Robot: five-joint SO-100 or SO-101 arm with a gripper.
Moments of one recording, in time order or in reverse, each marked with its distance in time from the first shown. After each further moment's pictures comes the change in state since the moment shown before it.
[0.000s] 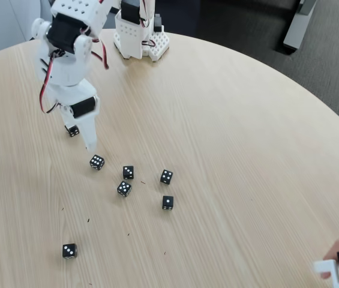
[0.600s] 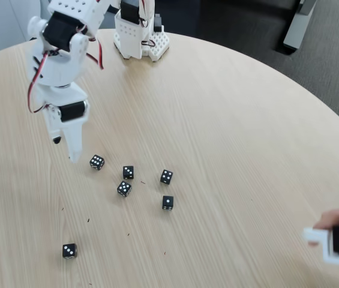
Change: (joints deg) arm 0.8 0.0 -0.8 -10.8 -0.2
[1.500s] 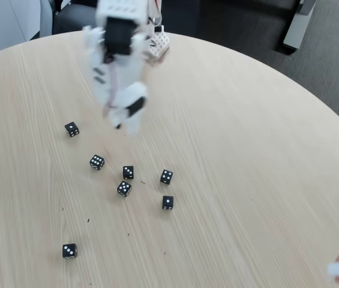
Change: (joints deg) arm -14.4 2.9 1.5 20.3 10.0
